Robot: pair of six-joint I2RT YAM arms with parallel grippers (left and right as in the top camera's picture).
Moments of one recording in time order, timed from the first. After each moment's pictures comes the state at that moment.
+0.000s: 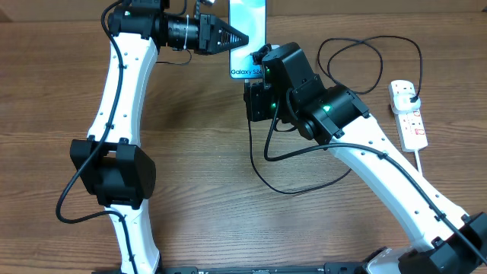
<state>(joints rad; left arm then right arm) -0.12 2.16 2.22 -1.03 1.28 -0.07 0.60 1.62 1.57 -0.77 -0.12 0.43</state>
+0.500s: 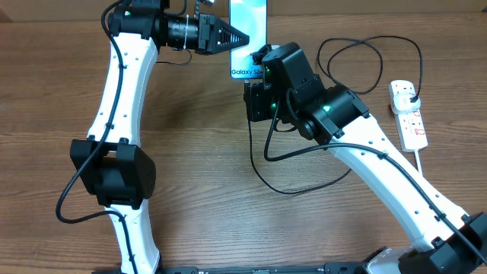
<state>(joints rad) -0.12 2.16 2.22 -1.03 1.31 -0.07 0.60 1.62 1.57 -0.78 -0.12 0.43</state>
